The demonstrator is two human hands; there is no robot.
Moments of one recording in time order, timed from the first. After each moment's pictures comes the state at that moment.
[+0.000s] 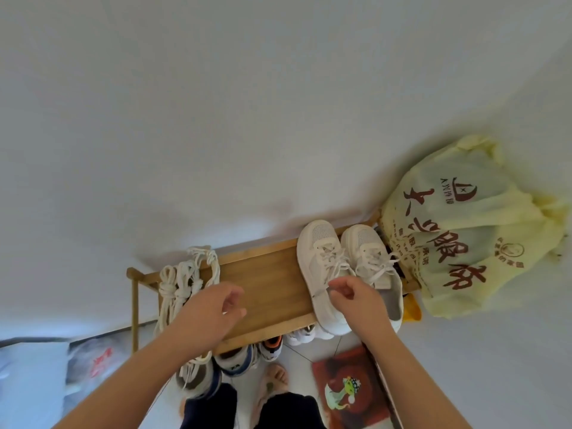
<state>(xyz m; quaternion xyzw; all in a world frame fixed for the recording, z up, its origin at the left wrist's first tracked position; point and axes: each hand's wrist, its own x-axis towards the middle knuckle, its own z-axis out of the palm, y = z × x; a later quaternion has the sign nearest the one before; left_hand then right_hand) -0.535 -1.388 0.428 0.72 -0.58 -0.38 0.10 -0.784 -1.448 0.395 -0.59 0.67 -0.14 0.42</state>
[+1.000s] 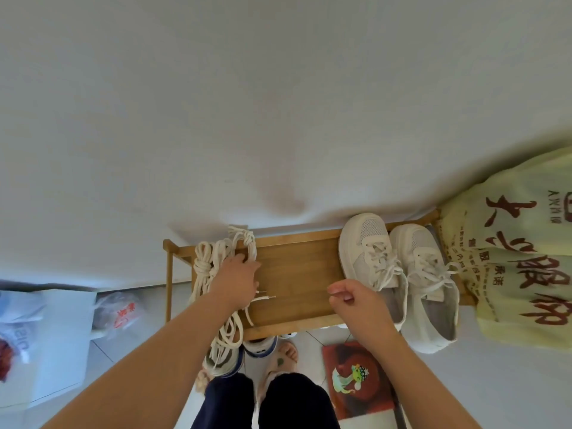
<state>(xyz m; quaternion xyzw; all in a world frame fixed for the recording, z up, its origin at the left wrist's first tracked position) -0.485 -1.426 0.304 0.74 -0.61 -0.28 -0.07 -0.718 -1.447 0.370 -0.63 0.63 -0.06 0.46</state>
